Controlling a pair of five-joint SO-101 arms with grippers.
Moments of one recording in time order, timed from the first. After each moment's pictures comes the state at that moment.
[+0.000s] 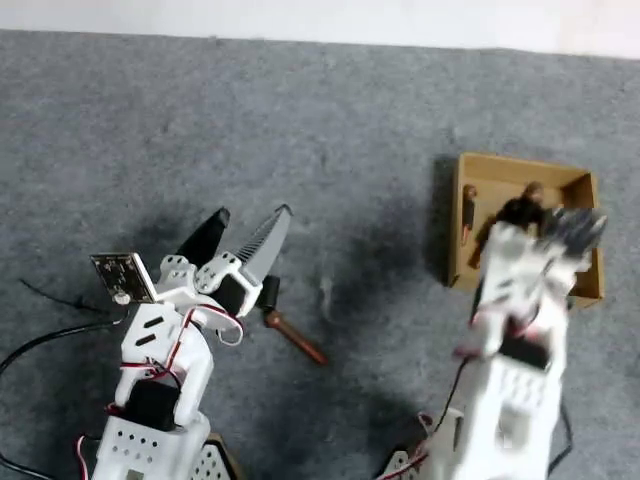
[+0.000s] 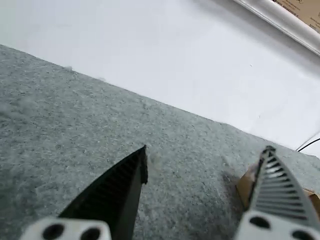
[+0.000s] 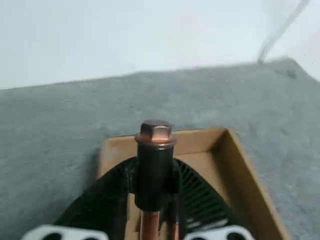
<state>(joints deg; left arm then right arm) 8.6 -100.3 96.1 17.5 32.3 16.3 -51.2 66.9 7.6 4.4</state>
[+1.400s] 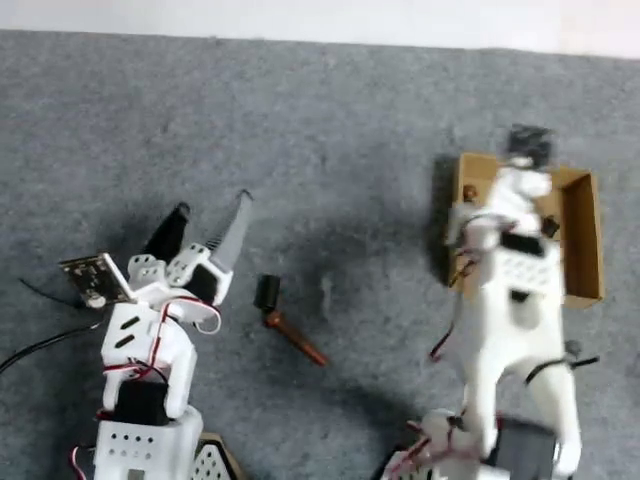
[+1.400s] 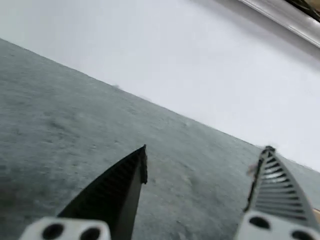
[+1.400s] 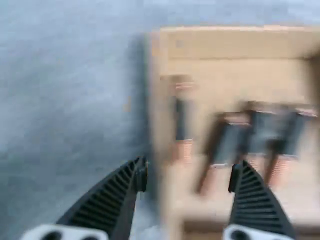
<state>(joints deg) -2.3 -100.3 96.1 17.5 30.5 0.6 -24.0 44.3 35.6 3.7</state>
